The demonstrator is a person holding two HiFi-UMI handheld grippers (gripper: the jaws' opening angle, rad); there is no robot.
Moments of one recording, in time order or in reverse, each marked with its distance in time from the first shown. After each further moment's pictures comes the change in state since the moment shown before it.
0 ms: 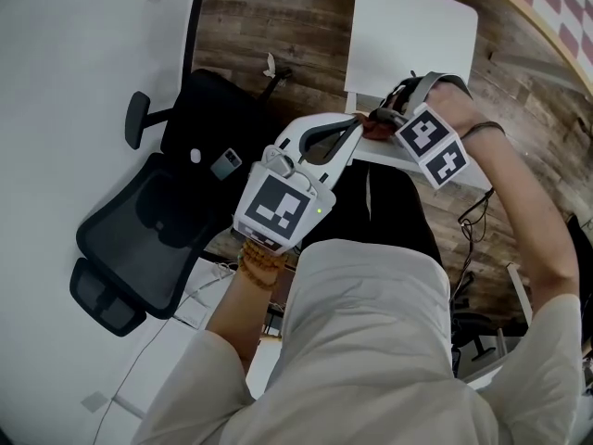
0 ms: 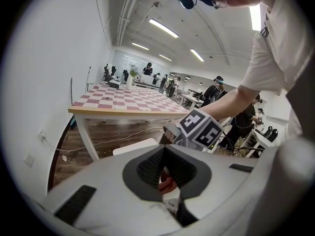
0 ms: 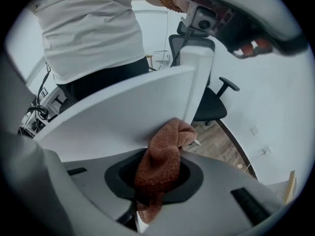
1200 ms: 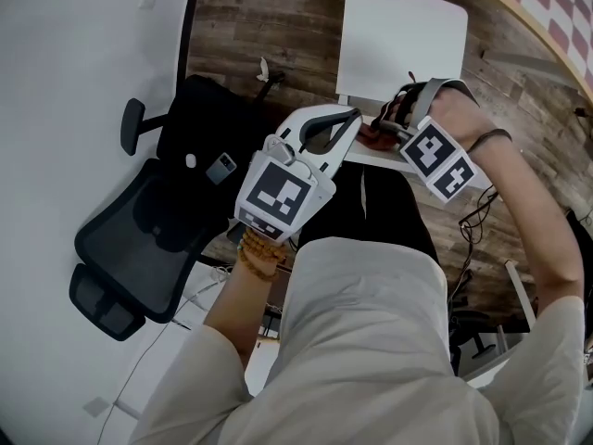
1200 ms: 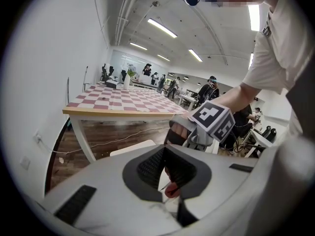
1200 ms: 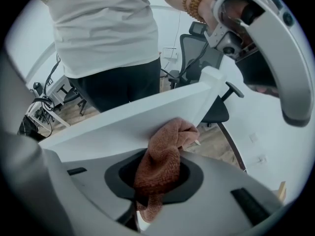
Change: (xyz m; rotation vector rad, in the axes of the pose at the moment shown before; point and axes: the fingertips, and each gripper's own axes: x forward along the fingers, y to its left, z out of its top) left arm 0.021 0.001 0.011 0.016 -0.004 -0.023; right arm -0.027 0.022 -0.005 -0.105 0.055 -0.005
